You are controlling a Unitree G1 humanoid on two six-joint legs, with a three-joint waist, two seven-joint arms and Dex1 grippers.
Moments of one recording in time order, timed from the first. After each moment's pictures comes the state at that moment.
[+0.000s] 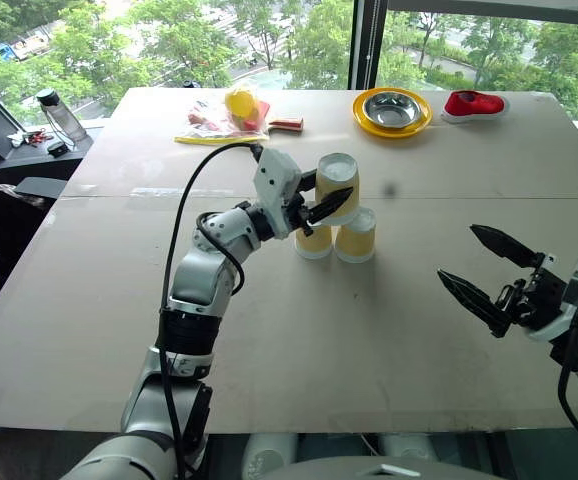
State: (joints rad) left arm -0.58 0.32 -0.08 0.02 -0.34 0.24 -0.76; right arm 0.18 -0.55 -0.32 -0.53 0.75 0.16 0.84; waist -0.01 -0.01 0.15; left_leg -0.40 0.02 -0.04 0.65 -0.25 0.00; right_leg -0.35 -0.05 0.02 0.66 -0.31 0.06
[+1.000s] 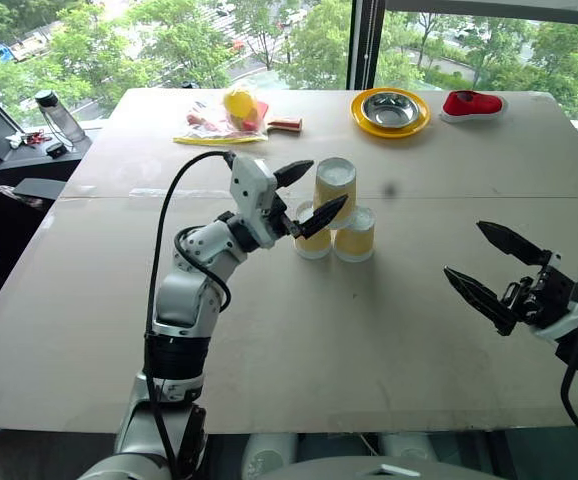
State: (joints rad) left arm -0.47 0.32 0.00 -0.12 -0.39 0.19 -0.74; right arm 0.17 -0.54 -0.32 -0.50 0.76 0.15 0.89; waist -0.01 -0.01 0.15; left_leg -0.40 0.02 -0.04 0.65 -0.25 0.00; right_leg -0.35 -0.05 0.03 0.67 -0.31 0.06
